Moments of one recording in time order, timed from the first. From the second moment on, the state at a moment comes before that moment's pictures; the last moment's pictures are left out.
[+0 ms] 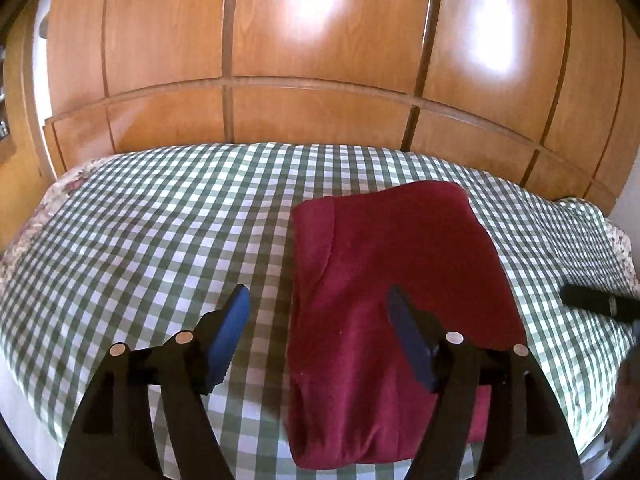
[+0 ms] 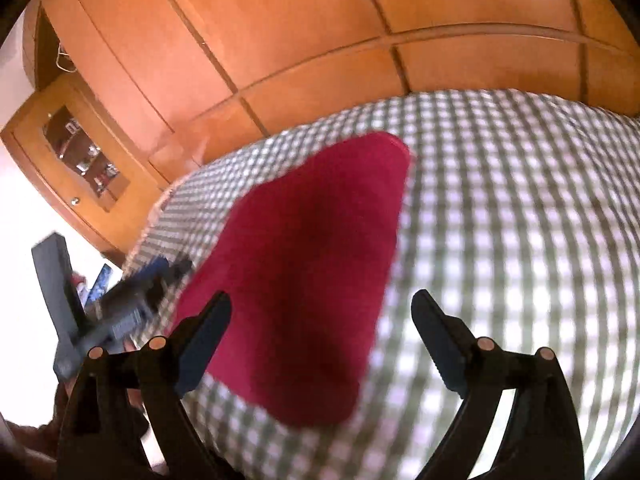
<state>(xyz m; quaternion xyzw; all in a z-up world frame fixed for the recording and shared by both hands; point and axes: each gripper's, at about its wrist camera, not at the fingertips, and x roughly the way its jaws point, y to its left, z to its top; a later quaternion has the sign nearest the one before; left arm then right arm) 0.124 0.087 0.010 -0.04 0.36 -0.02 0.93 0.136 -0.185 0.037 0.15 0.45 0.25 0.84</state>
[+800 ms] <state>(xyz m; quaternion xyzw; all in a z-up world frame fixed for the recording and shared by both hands) 0.139 0.093 -0.034 -0.03 0.41 -0.02 0.91 0.247 -0.094 -0.009 0.09 0.50 0.25 0.83</state>
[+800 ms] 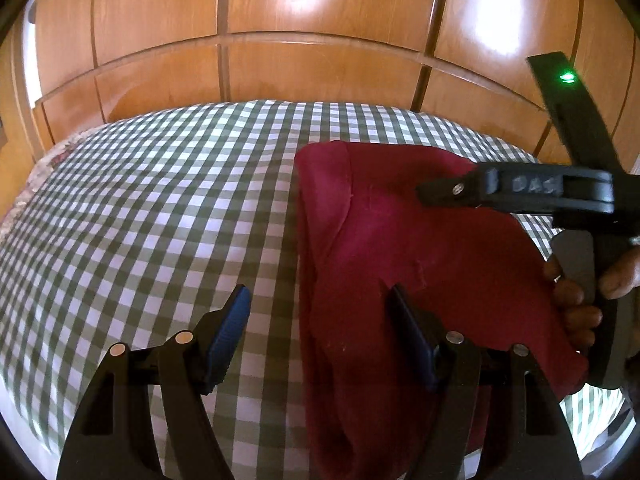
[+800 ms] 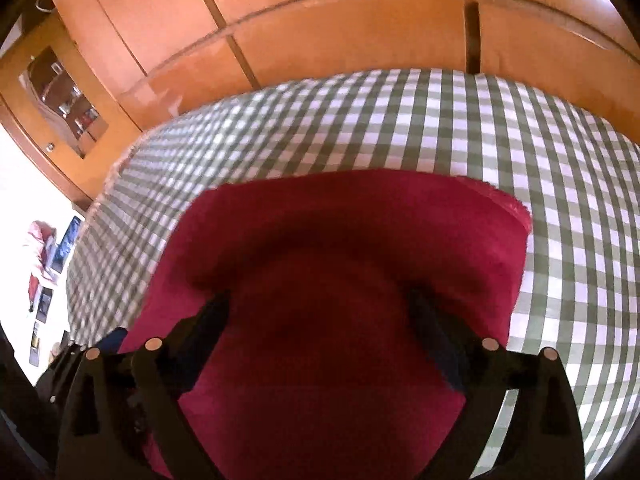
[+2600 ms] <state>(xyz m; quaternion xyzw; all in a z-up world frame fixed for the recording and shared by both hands) 0.134 0.074 -0.041 -0.25 0.42 -0.29 0.82 0.129 -0.220 0.023 0.21 0.42 0.24 0.85</state>
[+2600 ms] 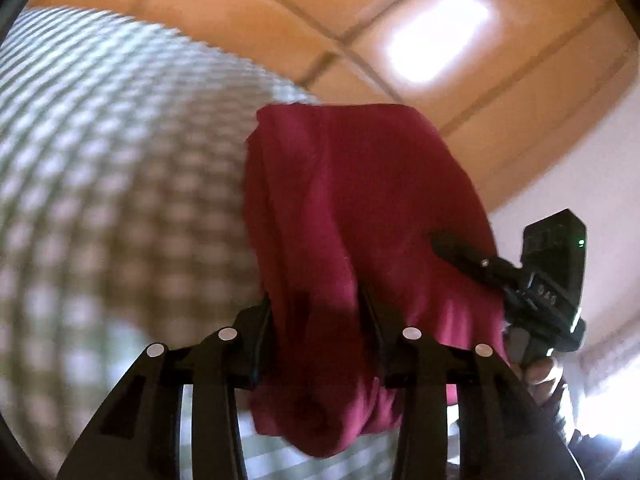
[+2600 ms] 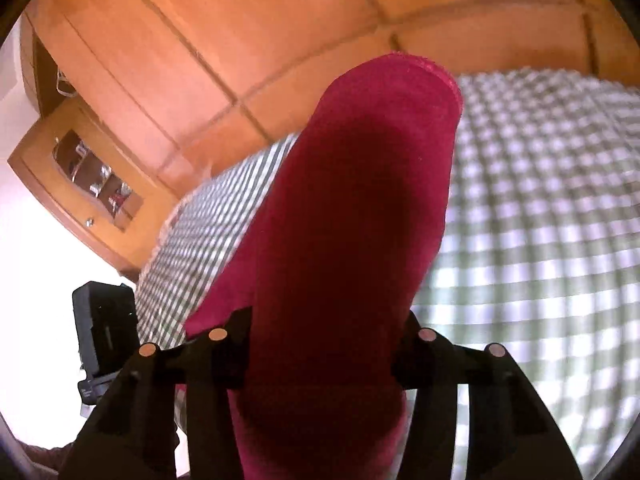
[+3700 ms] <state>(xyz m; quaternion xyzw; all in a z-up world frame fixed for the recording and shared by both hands) 0.173 -0.203 -0.051 0.09 0.42 -0.24 0.87 0.014 -0.374 -0.030 0.12 0.41 -0.06 0.90</state>
